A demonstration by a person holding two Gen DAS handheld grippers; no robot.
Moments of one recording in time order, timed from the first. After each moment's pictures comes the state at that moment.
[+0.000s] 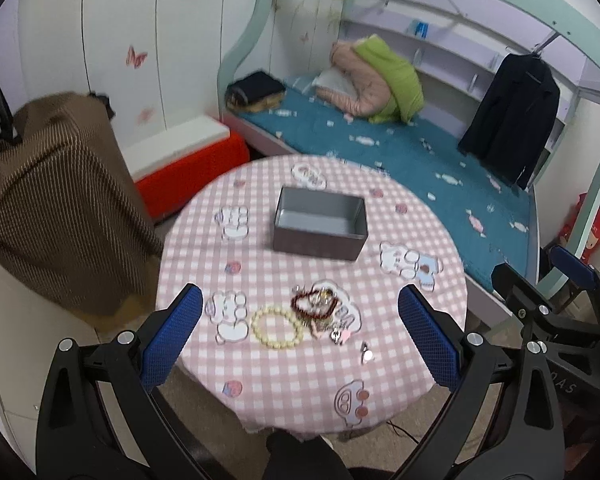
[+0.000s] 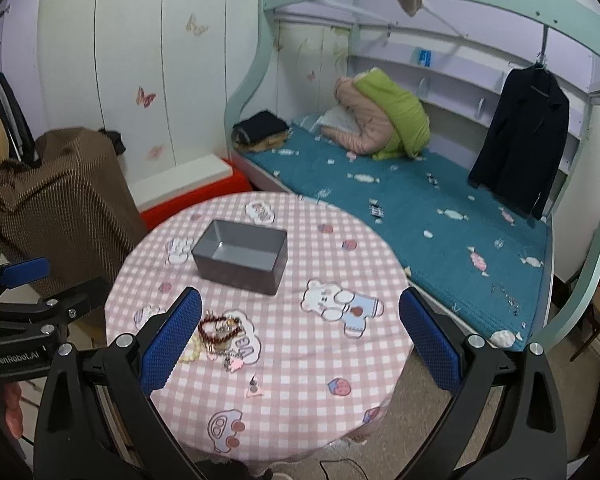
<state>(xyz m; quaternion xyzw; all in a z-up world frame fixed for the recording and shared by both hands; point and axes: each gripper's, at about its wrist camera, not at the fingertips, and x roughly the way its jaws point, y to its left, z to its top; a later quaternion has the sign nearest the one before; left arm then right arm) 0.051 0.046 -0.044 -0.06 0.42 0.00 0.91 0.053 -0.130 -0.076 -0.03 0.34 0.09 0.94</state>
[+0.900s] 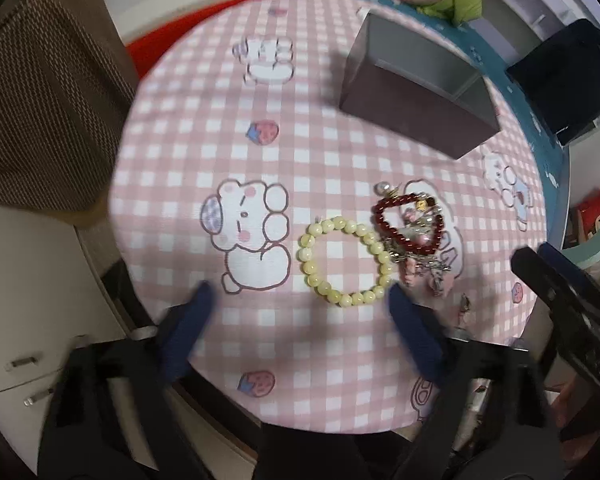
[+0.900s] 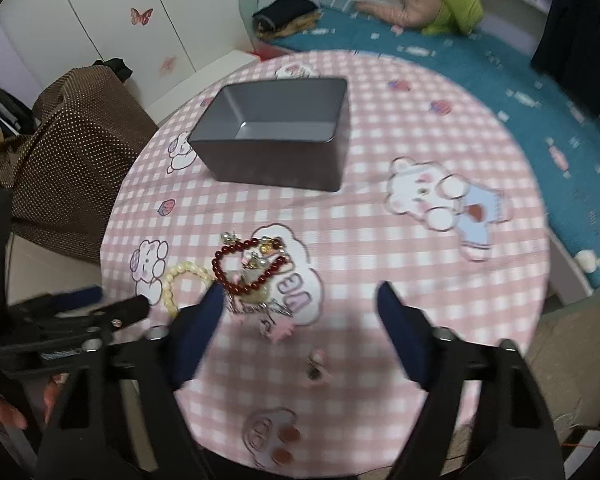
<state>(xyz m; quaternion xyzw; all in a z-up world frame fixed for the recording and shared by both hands) 0.131 0.112 -0.224 -0.12 0.62 0.01 0.77 0.149 -0.082 -0.226 0.04 0.53 0.16 0.83</state>
